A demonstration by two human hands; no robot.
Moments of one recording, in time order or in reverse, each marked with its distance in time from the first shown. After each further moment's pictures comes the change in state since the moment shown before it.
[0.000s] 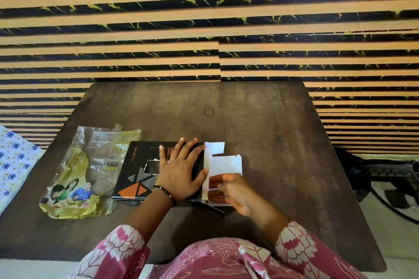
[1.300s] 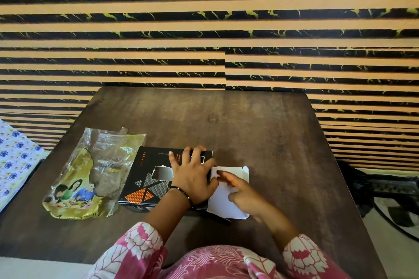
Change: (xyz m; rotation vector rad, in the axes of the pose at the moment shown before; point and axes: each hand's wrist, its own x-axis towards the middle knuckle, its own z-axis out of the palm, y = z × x) left_hand 0.007 0.025 0.002 0.123 -0.007 -0.031; right_hand 0.001 0.003 -0.019 -0.580 -0.029 -0.339
